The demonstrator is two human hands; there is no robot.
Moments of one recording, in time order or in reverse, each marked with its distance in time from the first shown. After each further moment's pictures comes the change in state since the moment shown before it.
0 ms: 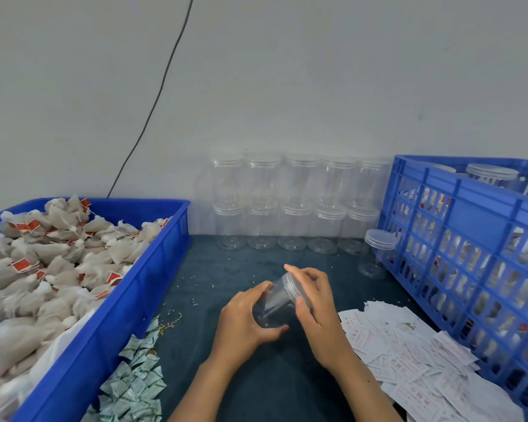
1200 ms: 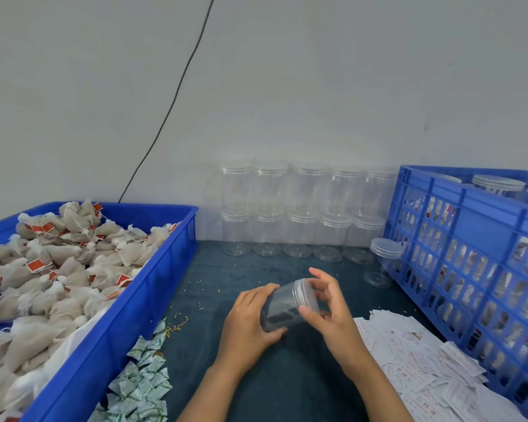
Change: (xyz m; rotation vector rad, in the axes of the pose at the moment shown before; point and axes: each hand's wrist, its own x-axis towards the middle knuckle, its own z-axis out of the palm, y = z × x) left_hand -0.001 0.006 -0.004 0.100 0.043 0.086; right_hand 0.002 0.013 -0.011 0.331 -0.022 0.169
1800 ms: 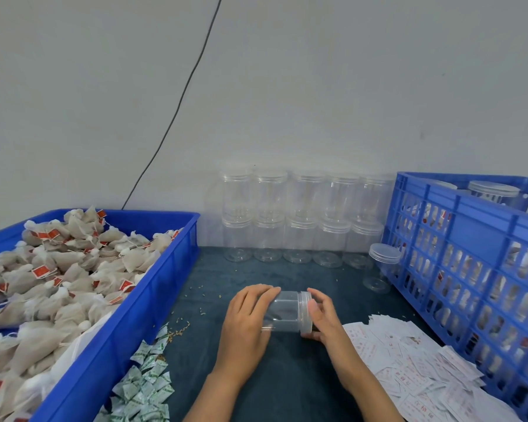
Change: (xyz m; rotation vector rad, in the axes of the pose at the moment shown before) left_hand -0.003 -0.001 -0.003 0.193 0.144 0.220; right_hand -0.007 0.000 0.007 0.117 -0.010 0.200
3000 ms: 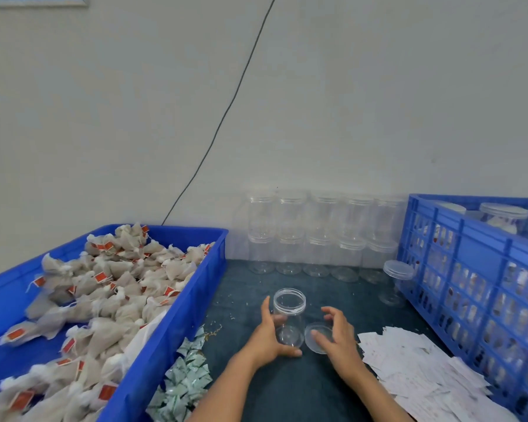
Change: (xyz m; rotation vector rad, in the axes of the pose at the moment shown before) left_hand 0.005 -0.006 -0.016 -0.520 -0.601 -0.711; right_hand 0.005 0.015 0.004 -0.595 0.129 -0.076
